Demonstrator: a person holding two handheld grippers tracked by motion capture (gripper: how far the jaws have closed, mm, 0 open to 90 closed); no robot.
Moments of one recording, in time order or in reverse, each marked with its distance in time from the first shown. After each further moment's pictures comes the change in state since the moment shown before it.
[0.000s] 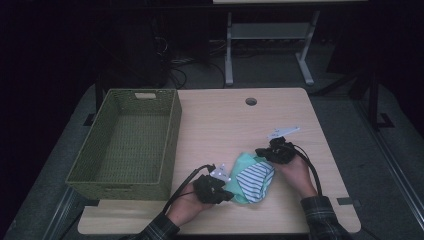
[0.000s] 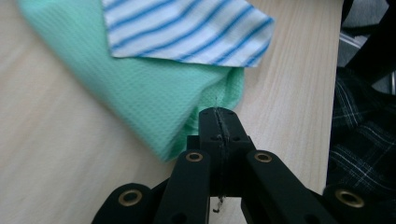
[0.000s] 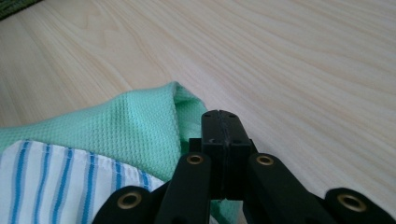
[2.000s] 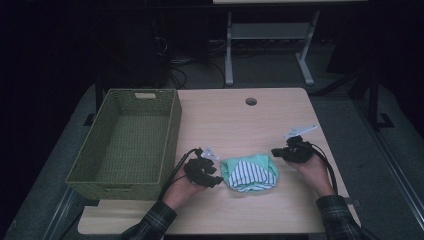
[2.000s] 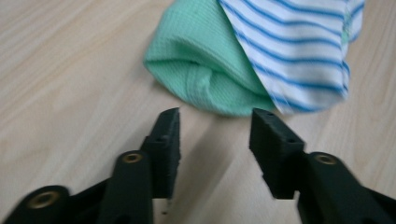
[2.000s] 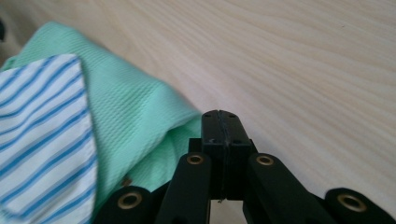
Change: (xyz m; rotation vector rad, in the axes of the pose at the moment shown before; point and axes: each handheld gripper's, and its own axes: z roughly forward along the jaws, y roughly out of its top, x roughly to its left) left arm 0.052 -0.008 -0.018 -0.002 0.177 -0.127; right arm -0.036 -0.018 -0.030 0.037 -0.023 0.017
